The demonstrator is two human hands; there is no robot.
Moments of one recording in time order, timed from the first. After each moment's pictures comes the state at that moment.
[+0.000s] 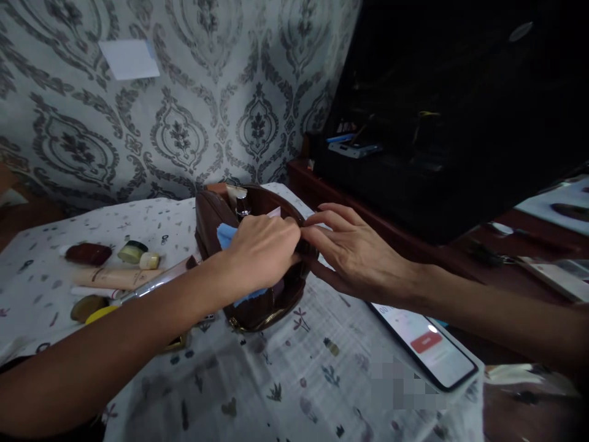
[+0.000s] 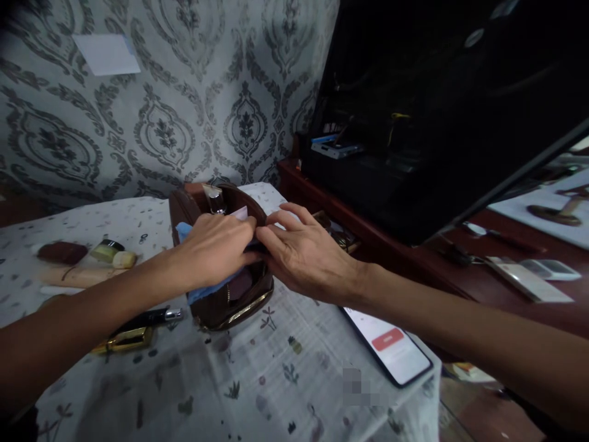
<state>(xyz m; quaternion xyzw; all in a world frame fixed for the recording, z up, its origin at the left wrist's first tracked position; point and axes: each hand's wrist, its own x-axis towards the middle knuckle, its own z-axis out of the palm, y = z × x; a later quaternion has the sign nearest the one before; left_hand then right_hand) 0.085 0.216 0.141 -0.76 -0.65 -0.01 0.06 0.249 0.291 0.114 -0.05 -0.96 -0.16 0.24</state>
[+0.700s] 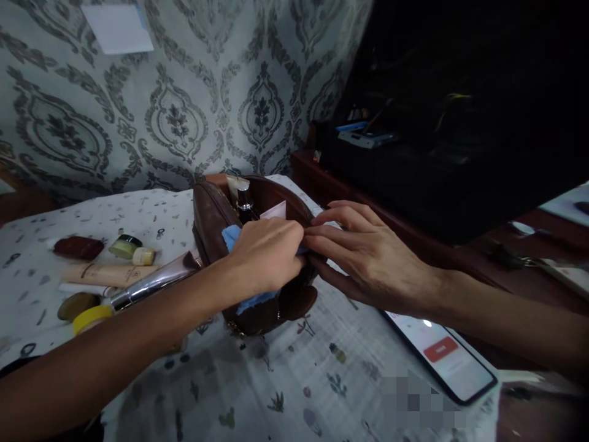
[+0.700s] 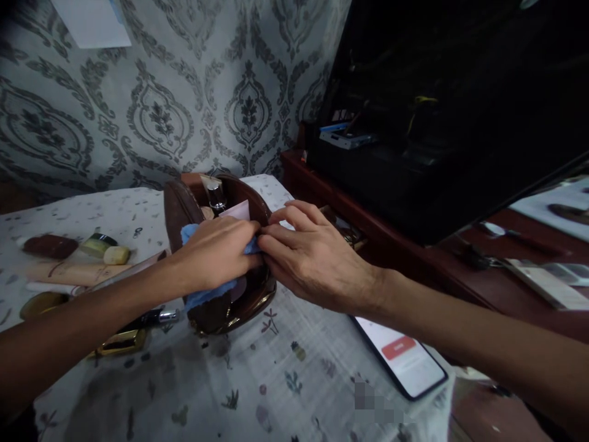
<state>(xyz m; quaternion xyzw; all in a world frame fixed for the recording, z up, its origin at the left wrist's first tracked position) 0.080 0.223 0.125 -0.75 -0.66 -0.05 -0.03 0.248 0.292 0.111 -0.02 -0.96 -0.15 0.24</state>
